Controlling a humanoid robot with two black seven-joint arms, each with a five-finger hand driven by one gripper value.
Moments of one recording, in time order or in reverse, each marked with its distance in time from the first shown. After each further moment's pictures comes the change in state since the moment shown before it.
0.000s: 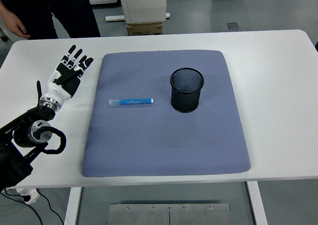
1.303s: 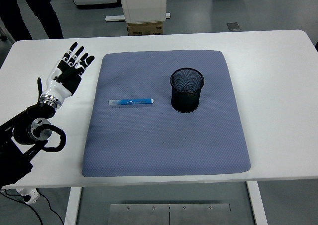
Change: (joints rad) left arm -0.019 0.008 0.009 0.001 0.018 -0.006 0.007; right arm 0.000 0.000 0.000 0.000 0.000 0.000 0.000
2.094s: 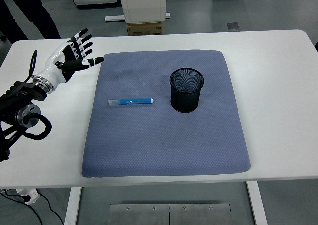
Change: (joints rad) left arm -0.208 0.145 0.306 -0.047 0.232 0.064 0.001; right arm 0.000 0.000 0.000 0.000 0.000 0.000 0.000
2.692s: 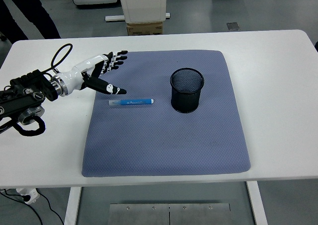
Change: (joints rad) left arm -0.270 0.066 0.511 -0.159 0.207 0.047 -0.005; right arm 0.000 0.000 0.000 0.000 0.000 0.000 0.000
